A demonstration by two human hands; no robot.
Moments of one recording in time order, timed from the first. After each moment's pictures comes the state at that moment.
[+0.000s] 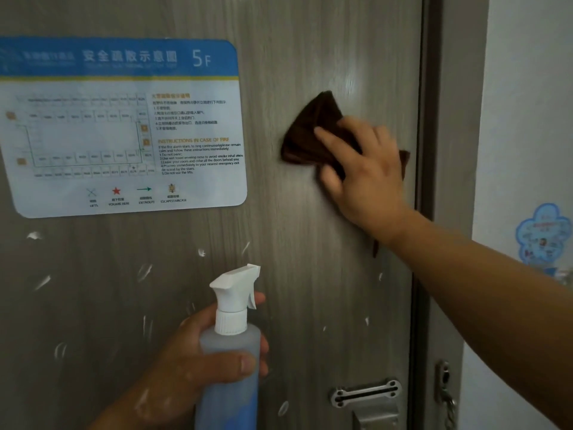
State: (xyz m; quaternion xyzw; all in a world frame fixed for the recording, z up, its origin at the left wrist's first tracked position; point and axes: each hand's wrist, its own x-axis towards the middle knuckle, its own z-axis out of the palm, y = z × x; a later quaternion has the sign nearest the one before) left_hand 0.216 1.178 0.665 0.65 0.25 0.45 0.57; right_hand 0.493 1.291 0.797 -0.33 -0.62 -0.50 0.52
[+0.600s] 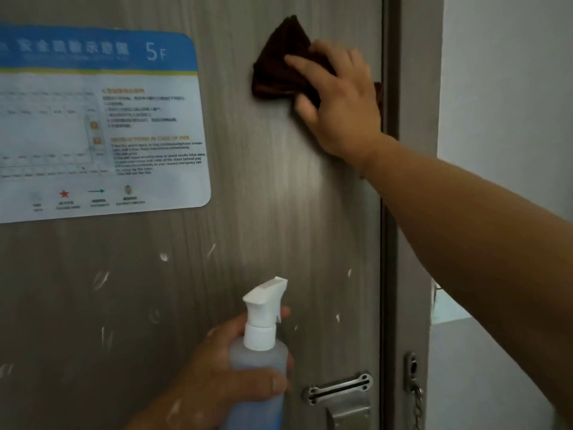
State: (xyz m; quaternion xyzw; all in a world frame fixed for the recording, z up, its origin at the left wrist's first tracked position) left_hand 0.268 1.182 0.655 0.68 0.27 0.40 0.55; right_hand 0.512 1.300 0.882 -0.32 -0.59 -0.52 0.52
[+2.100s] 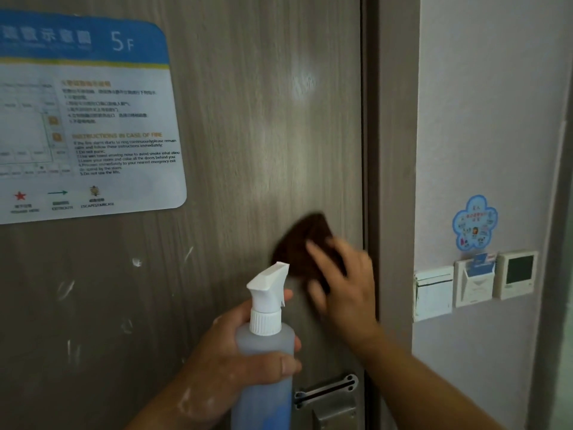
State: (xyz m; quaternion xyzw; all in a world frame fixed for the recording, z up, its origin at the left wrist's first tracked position) left_hand 0.301 1.195 0.659 0.68 0.23 0.41 0.56; right_hand 0.532 1.287 0.611 -0.40 -0.61 -0.44 0.53
